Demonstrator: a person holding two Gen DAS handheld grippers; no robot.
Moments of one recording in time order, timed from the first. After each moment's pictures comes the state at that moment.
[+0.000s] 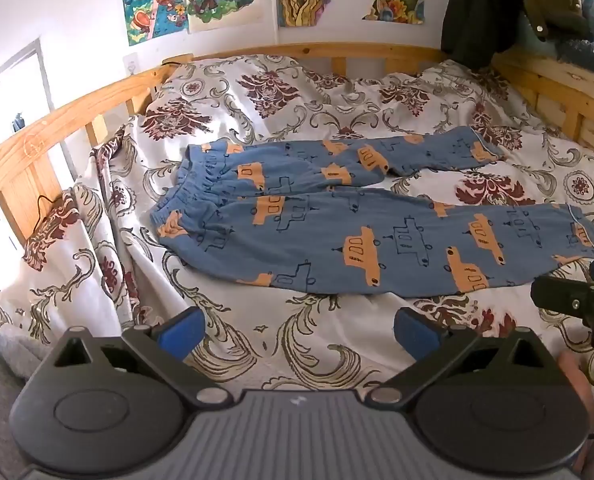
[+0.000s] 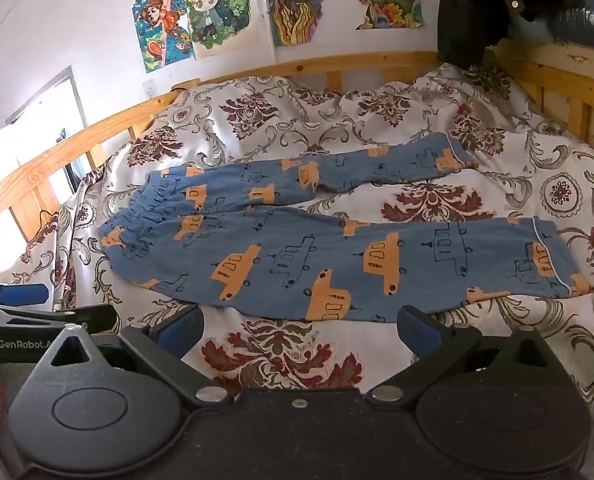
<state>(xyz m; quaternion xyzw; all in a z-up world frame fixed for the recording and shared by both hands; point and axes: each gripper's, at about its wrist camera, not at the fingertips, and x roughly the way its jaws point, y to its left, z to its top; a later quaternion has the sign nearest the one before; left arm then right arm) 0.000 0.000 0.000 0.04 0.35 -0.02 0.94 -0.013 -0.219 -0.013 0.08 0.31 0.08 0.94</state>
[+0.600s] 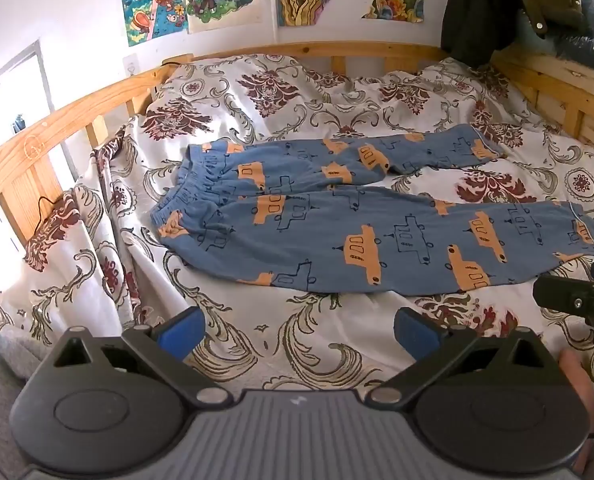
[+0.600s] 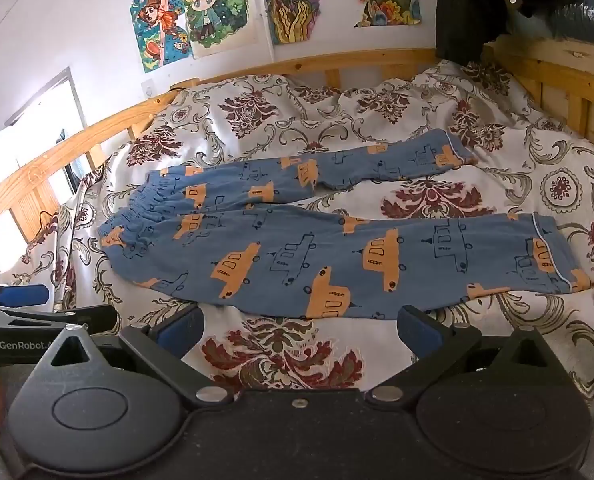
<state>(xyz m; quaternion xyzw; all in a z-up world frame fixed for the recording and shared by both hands) 0.002 -0.001 -0.002 0.05 0.35 -0.02 0.93 -0.013 -0.219 -0.014 0.08 0.32 0.08 0.94</state>
